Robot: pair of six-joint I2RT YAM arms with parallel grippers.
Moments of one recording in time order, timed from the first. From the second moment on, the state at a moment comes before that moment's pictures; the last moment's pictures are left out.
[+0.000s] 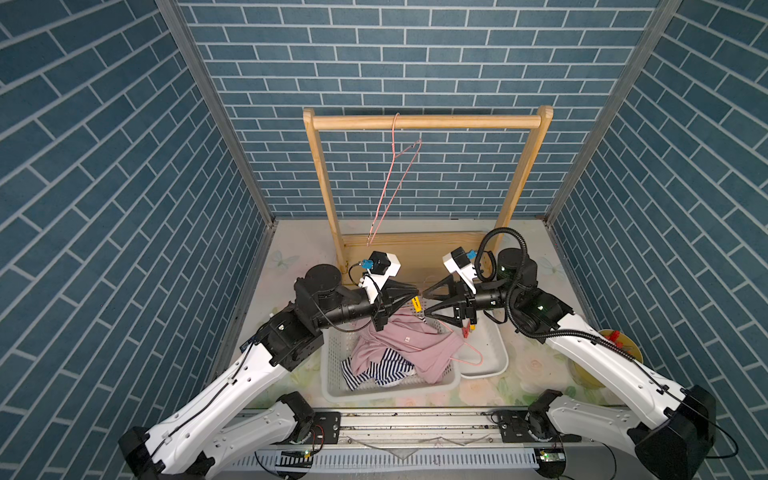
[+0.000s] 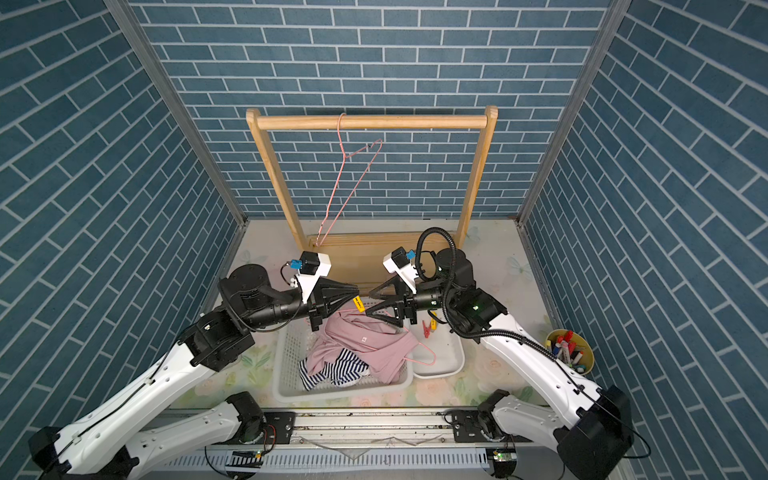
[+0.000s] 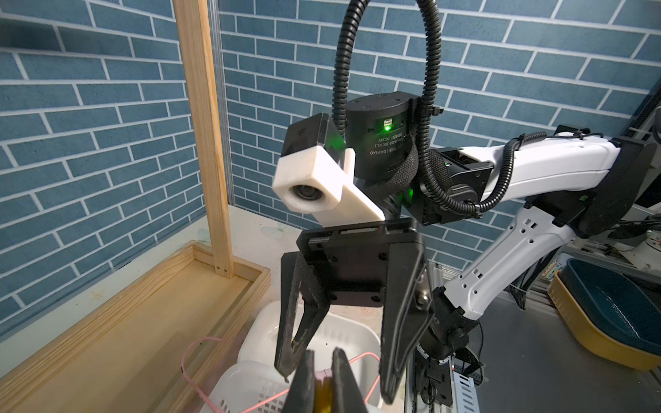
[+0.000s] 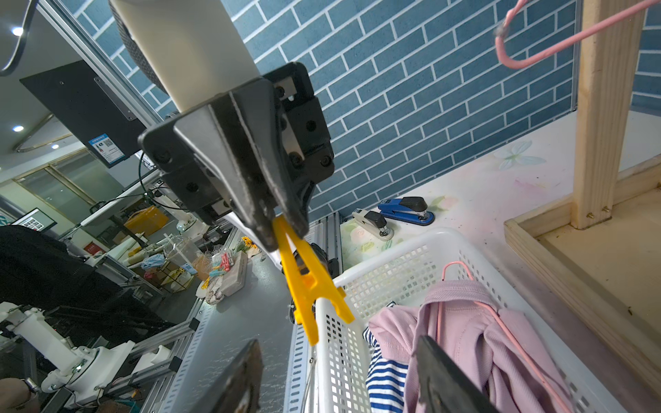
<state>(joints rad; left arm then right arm) -0.76 0.94 1.01 -0.18 0.49 -0.09 0.67 1.13 0.95 -0.07 -1.02 0.26</state>
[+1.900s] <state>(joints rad) -0.75 0.96 1.00 -0.49 0.04 -0.14 0.67 0.94 0.84 -0.66 -0.01 0.30</state>
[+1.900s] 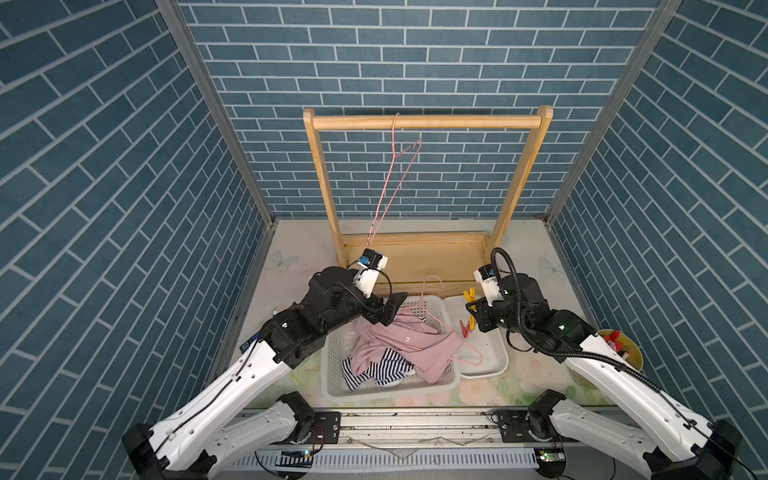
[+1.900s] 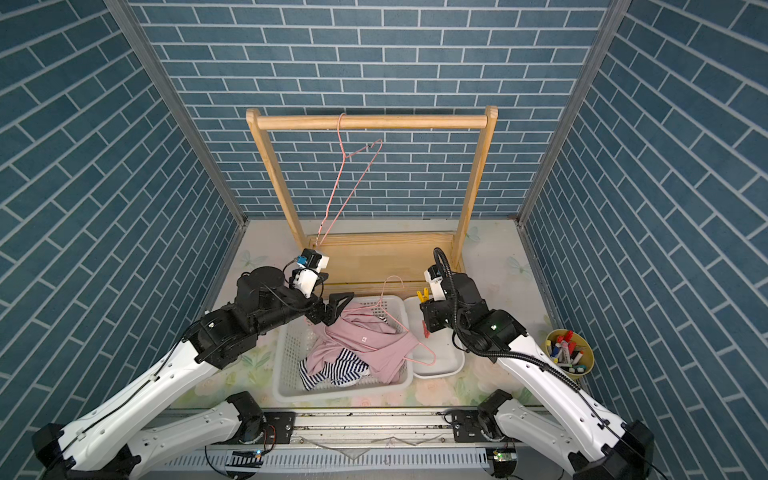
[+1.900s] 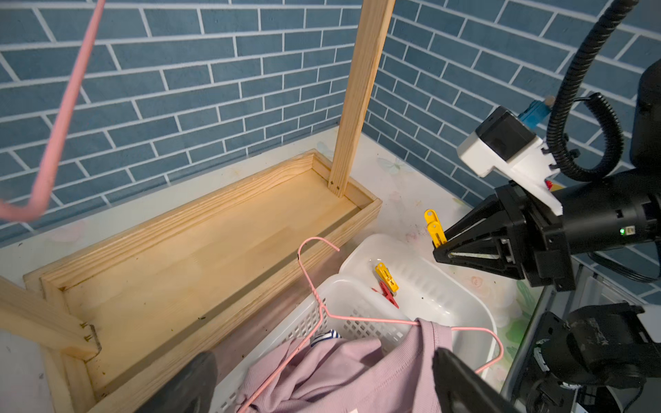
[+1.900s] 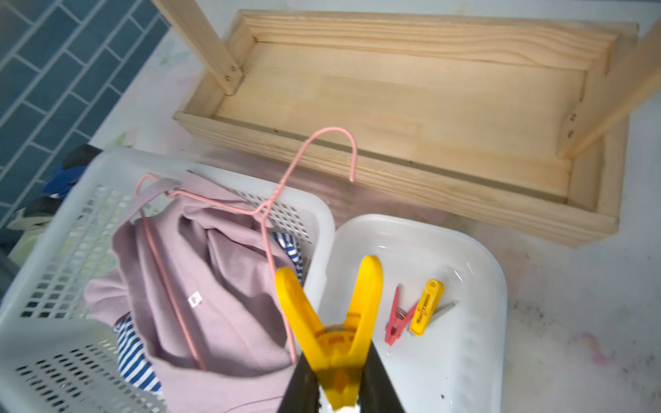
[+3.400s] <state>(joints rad) -0.82 1.76 1.38 -0.56 -0.03 -0.29 0.53 1.08 0.55 -0.46 -0.11 0.49</state>
